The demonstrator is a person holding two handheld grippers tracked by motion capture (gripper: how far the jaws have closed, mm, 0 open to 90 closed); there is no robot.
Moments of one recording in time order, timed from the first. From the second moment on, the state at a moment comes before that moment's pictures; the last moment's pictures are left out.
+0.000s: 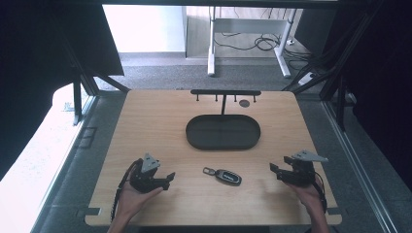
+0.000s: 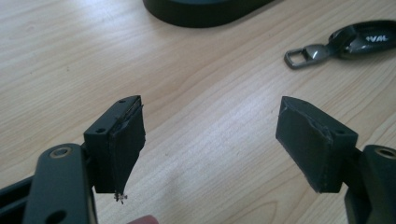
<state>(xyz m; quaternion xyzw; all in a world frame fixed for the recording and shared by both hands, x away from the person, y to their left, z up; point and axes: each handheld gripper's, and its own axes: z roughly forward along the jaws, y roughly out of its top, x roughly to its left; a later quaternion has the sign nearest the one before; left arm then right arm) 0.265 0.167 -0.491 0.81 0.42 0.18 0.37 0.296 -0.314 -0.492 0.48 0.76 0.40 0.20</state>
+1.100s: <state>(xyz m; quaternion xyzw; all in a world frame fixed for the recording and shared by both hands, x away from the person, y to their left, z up) 0.259 0.164 -0.485 0.81 0.41 0.17 0.37 0.309 -0.207 -0.425 0.32 0.91 0.25 0.12</state>
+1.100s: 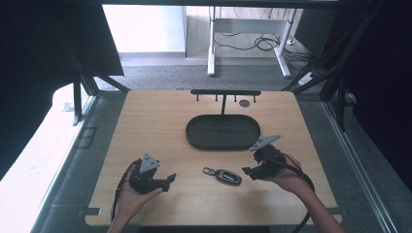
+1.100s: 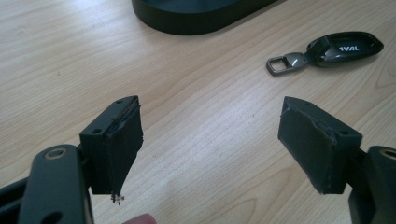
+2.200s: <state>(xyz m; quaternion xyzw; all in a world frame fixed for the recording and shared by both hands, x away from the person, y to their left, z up) 0.260 0.162 -0.489 0.82 0.41 0.17 0.36 0.322 -0.138 -0.479 0.26 0.94 0.20 0.05</state>
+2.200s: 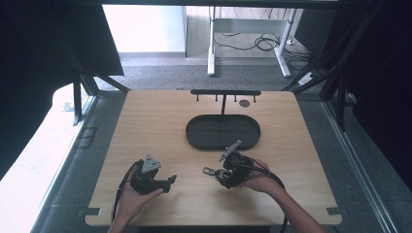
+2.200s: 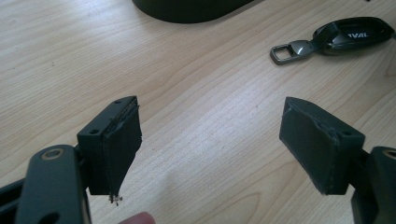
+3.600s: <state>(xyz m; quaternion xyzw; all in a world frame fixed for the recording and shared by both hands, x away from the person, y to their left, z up) 0.258 0.163 -0.490 0.82 0.42 0.17 0.36 0.340 -0.130 -0.506 0.27 0.95 0.15 0.04</state>
